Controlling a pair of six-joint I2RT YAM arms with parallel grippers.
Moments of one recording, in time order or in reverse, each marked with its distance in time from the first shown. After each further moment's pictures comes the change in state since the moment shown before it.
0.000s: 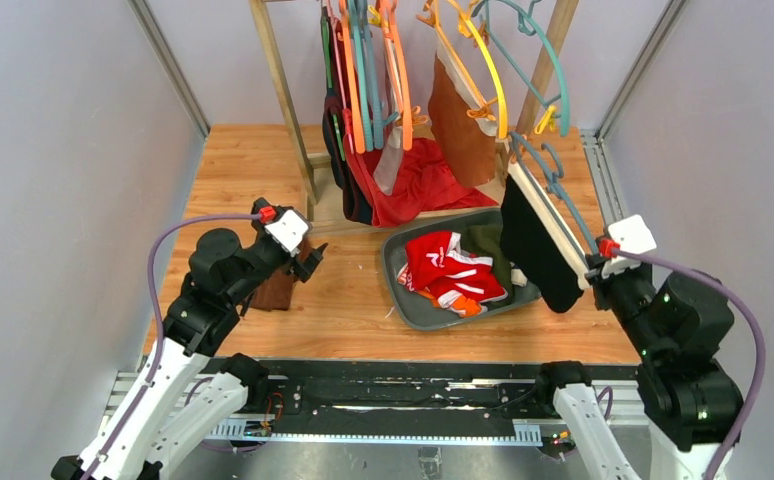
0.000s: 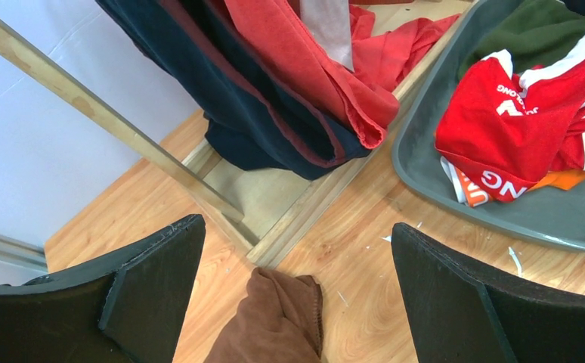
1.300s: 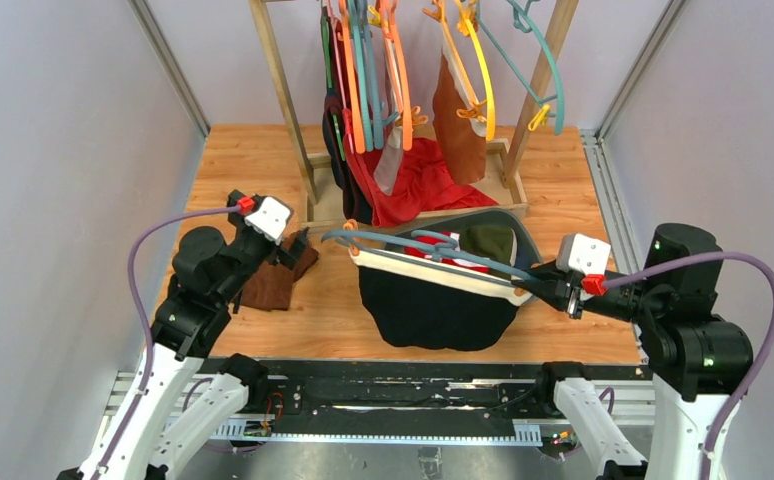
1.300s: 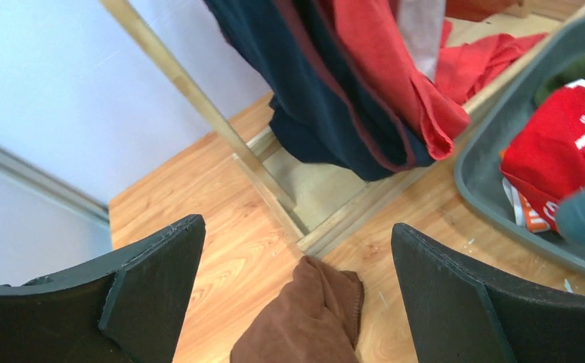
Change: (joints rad) left arm 0.042 -0.010 0.052 -0.020 -0.119 -0.001; right arm -0.071 0.195 0.196 -0.282 -0.985 -0.413
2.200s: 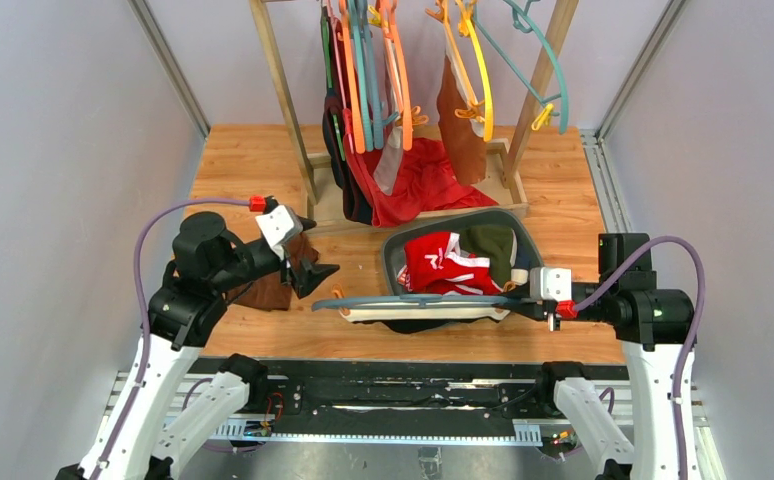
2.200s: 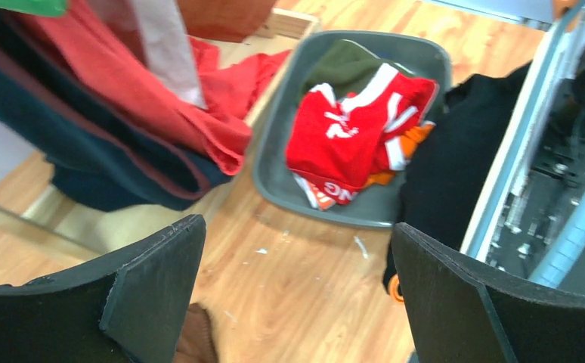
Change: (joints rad) left arm 0.061 0.066 0.124 -0.169 0.563 -0.136; right arm 0.000 0.017 -0.336 -0.142 -0.179 -0.562
